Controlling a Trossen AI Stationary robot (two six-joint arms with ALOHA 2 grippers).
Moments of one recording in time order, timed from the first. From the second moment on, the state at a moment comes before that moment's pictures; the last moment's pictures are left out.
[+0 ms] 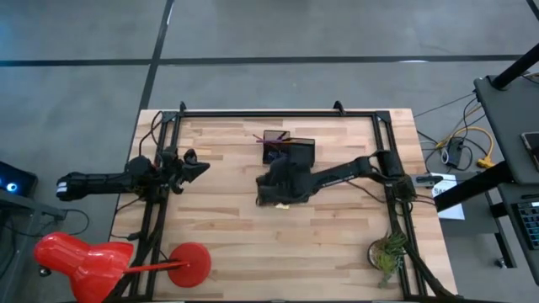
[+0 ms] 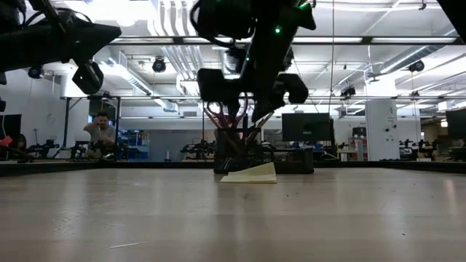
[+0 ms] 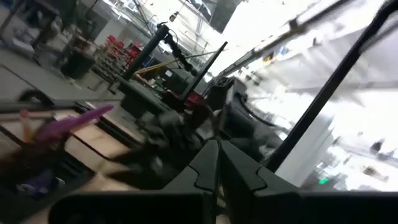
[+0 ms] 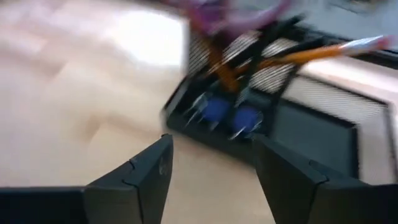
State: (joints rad) left arm 0.08 0.18 0.00 0.41 -0.04 -0.67; right arm 0.12 2.09 1.59 -0.79 0.92 1.25
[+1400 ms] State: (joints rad) left arm 0.08 0.24 0.02 0.42 -0.19 -1.17; right arm -0.13 2.13 1.85 -1.04 0.34 1.27
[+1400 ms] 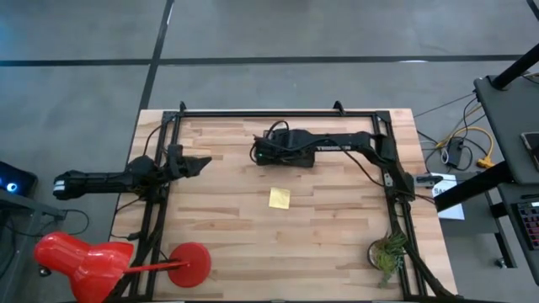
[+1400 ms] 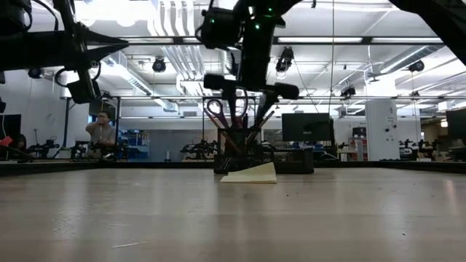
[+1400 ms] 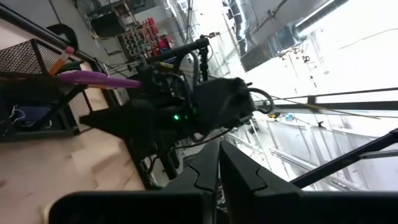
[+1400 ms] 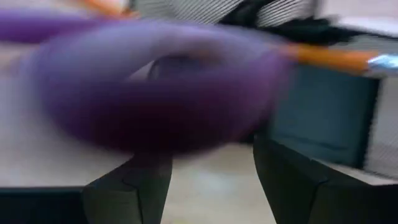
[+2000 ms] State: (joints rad) left arm 0.08 0.24 0.02 0.44 -0.21 -1.16; right arm -0.14 2.14 1.75 -0.93 0.53 1.37
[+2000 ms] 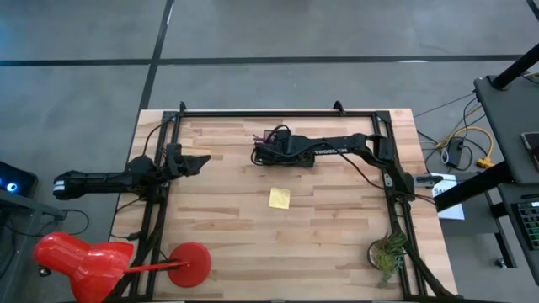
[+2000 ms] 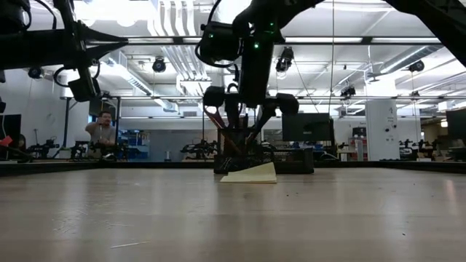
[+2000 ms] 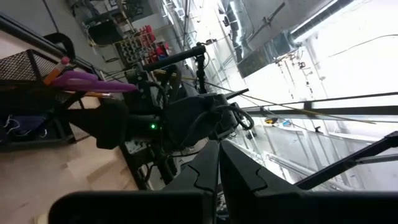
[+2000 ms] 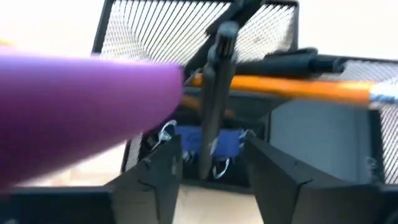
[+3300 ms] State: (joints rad) left arm 0.08 0.24 0.02 0.45 -0.21 -1.16; right arm -0.14 2.21 1.83 -0.89 0.59 1.28
